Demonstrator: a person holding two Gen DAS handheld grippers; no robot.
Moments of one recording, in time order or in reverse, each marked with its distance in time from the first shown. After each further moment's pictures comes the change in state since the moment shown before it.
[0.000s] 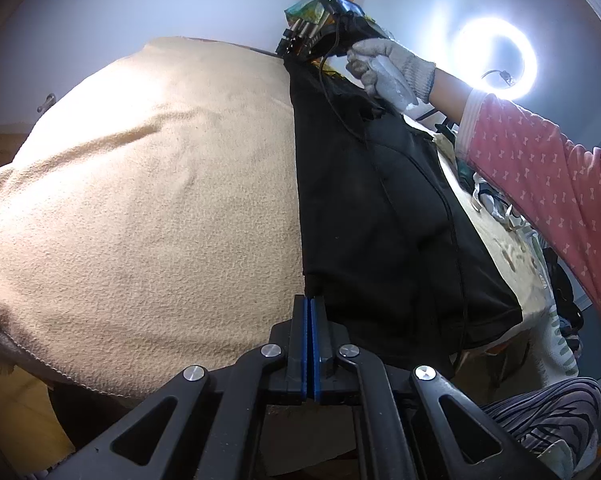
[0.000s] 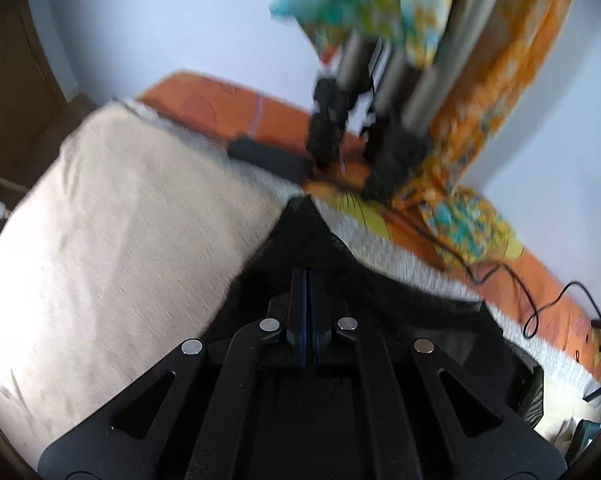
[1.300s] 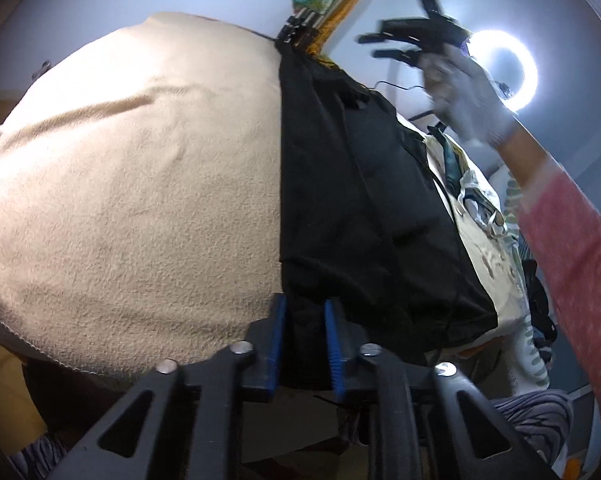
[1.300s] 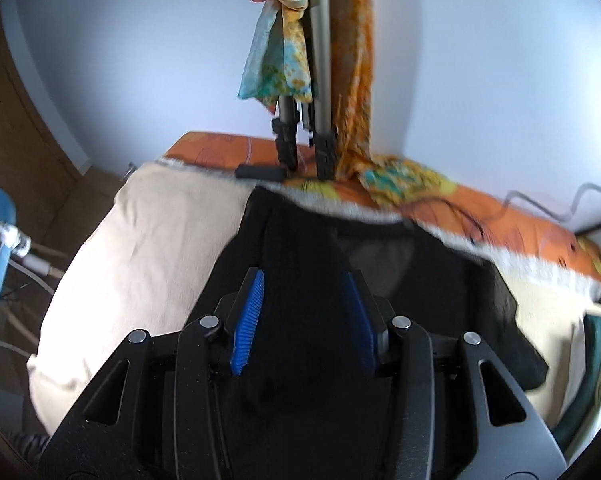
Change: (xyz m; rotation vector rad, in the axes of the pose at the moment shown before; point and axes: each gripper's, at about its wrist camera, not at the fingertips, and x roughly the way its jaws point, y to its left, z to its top) left arm -0.001 0.008 -0.001 -0.096 0.042 -0.081; right arm -0.118 -0.038 -0.070 0.217 -0.099 0.086
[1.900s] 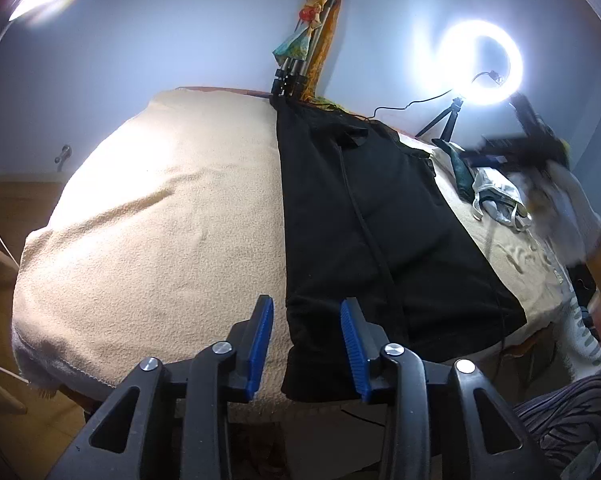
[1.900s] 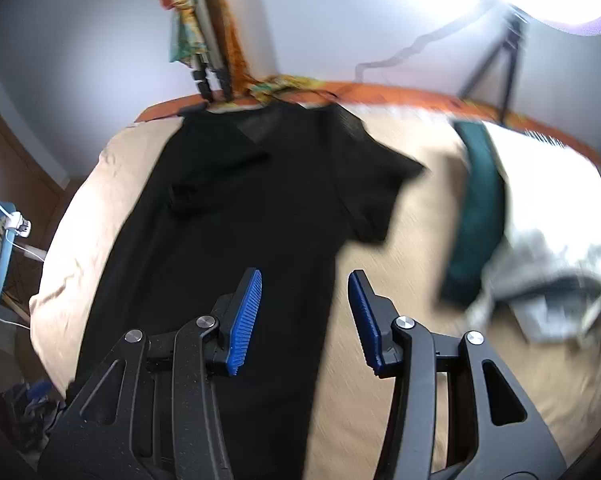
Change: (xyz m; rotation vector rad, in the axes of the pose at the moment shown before) left arm -0.034 -0.039 0.003 0.186 -0.139 0.170; right arm -0.131 -0.097 -0.180 0.211 0.028 -0.084
